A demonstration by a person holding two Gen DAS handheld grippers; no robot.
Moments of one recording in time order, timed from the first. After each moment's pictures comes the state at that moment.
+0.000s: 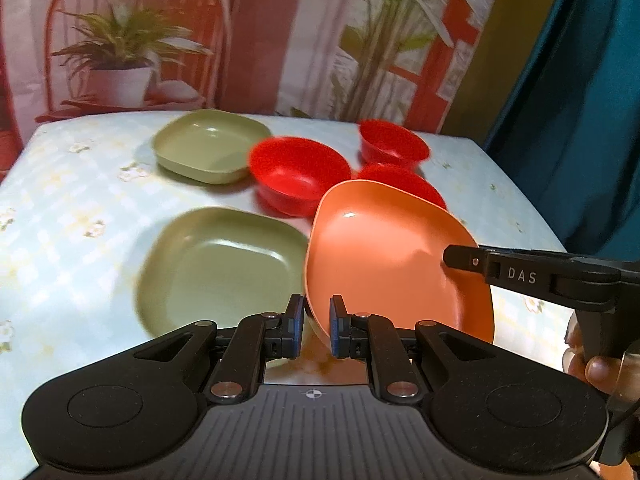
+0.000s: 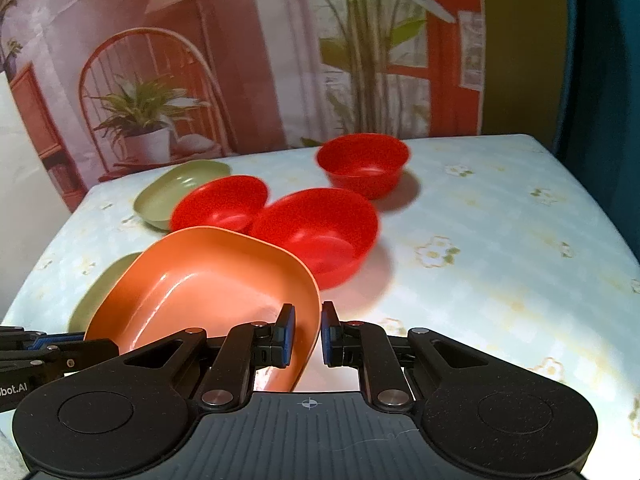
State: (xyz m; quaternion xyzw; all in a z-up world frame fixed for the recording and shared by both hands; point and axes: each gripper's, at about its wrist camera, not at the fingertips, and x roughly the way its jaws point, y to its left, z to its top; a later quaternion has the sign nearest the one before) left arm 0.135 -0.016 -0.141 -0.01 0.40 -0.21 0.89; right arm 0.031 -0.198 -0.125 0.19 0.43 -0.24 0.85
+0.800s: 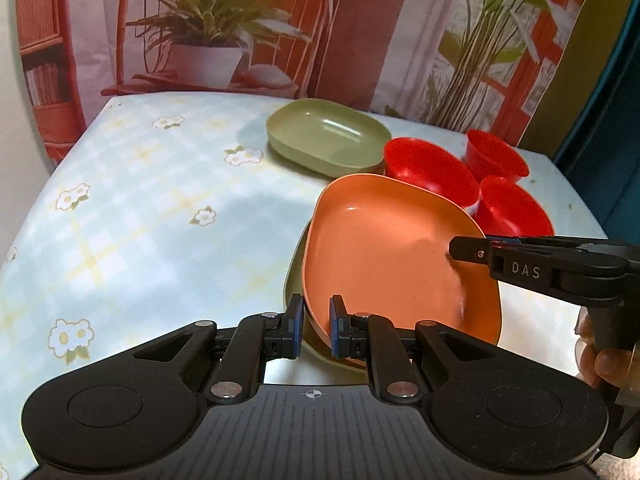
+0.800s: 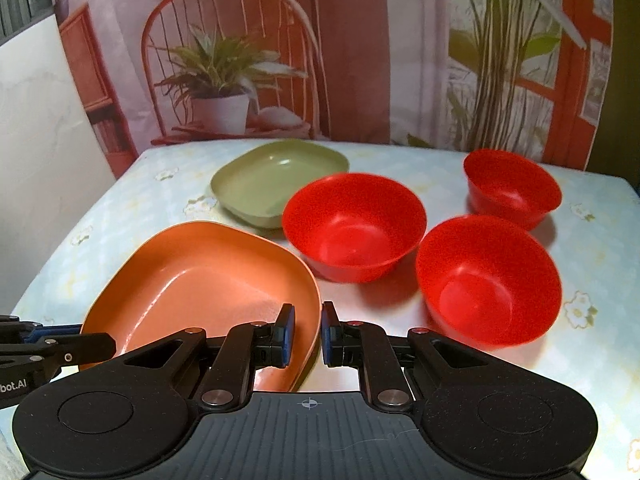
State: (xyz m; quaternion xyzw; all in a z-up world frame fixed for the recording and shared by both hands) left arm 0.167 0.055 -0.160 -0.02 0.43 -0.13 0.89; right arm 0.141 -0.148 -0.165 0.15 0.46 -0.17 0.86
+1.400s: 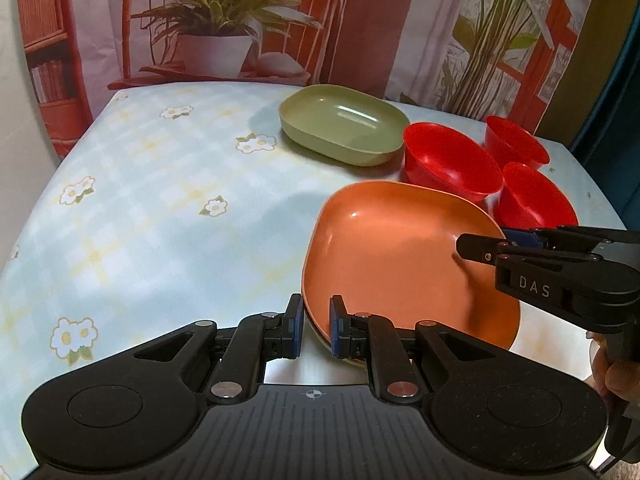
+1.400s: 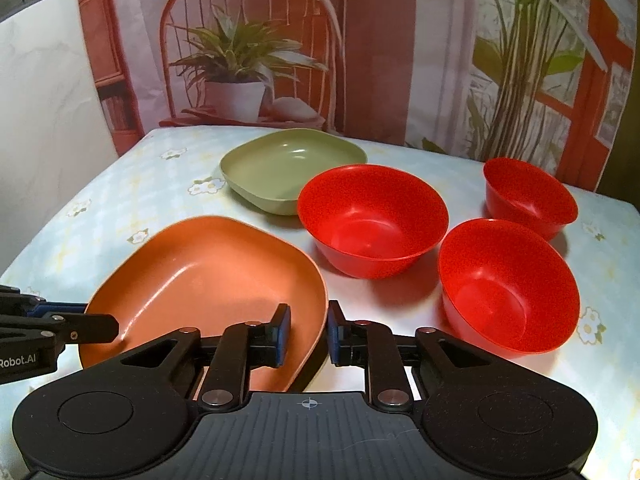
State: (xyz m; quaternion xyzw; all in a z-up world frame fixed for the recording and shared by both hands) left arm 0.175 0.055 -0.171 0.00 0.44 -0.12 0.89; right arm 0.145 -0.131 -0.179 0.09 0.46 -0.16 0.87
